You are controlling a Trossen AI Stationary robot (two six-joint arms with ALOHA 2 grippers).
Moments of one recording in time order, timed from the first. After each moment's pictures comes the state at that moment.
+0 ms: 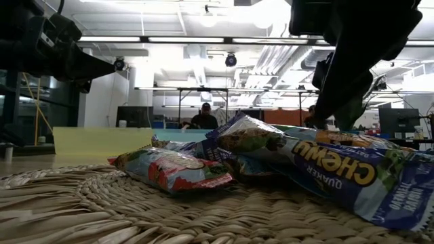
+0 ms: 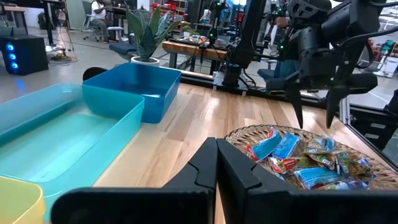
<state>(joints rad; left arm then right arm) 0.12 0.06 0.01 0.00 -0.01 -0.14 0.47 1.64 0.96 -0.25 0.11 0.76</state>
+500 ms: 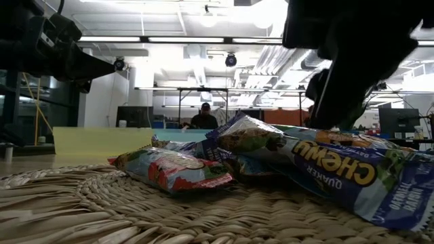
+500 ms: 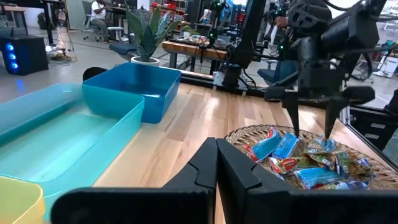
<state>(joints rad) 0.12 0.06 0.01 0.00 -0.01 -0.14 0.46 1.71 0.96 -0.20 0.12 0.71</state>
